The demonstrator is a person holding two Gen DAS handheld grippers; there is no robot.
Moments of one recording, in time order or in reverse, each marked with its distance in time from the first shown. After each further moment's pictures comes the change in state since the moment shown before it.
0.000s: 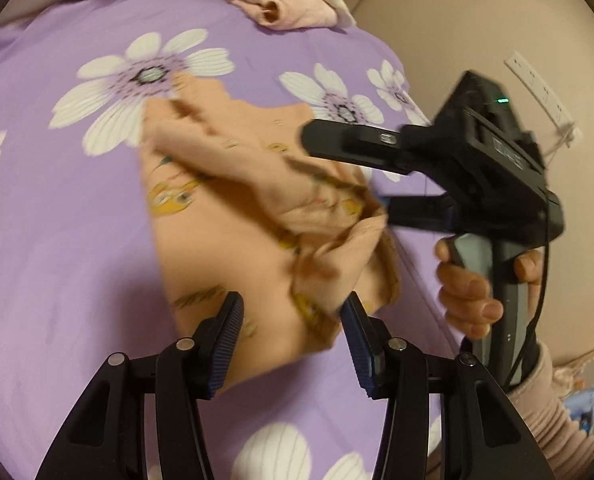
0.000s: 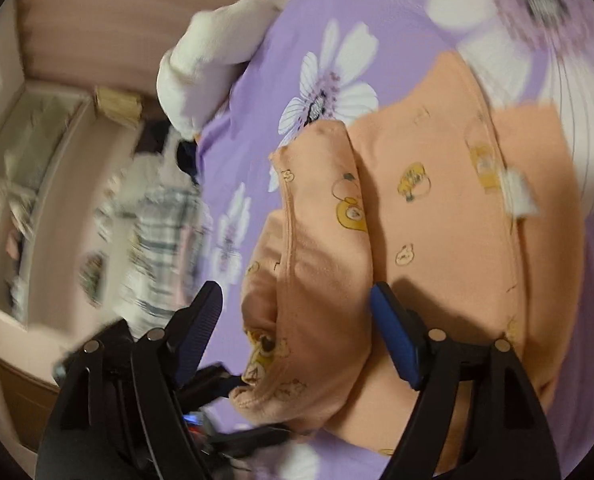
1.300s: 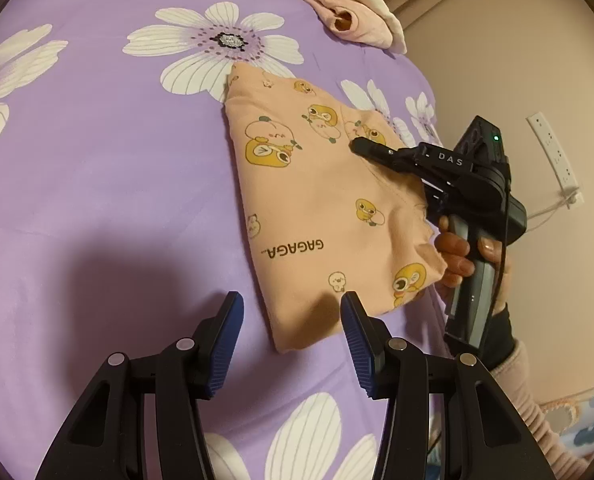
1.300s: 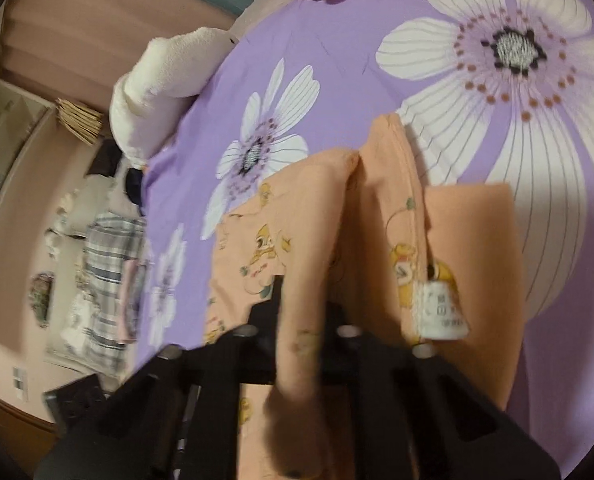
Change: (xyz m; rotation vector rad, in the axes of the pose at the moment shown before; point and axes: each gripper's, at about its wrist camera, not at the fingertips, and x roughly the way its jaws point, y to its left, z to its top) left arm -0.011 0.055 -0.023 -0.202 -0.021 -0.069; right arm -0.004 -0.050 0.028 -0.001 -0.122 -0.183
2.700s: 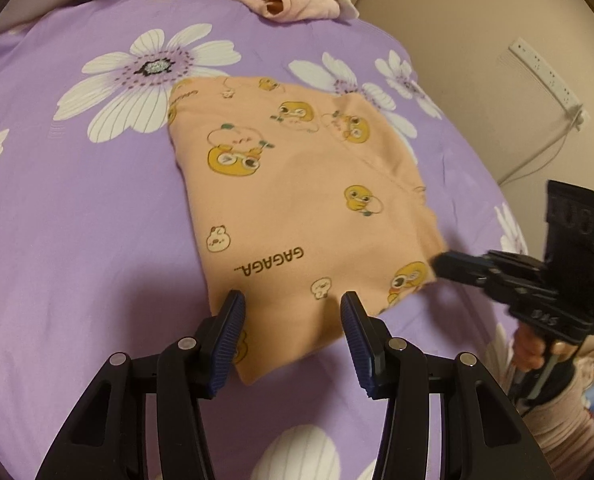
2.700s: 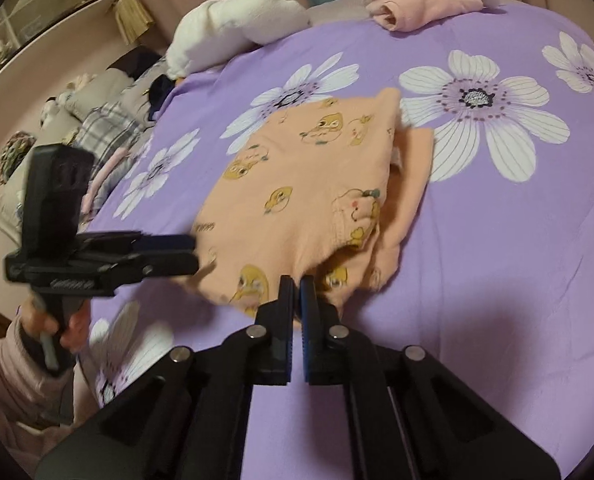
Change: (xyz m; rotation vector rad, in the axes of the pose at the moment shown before) left arm 0.039 -0.050 0.001 0.271 0.020 0.125; right arm -0.089 0.016 -0.101 -0.439 0.008 -0.124
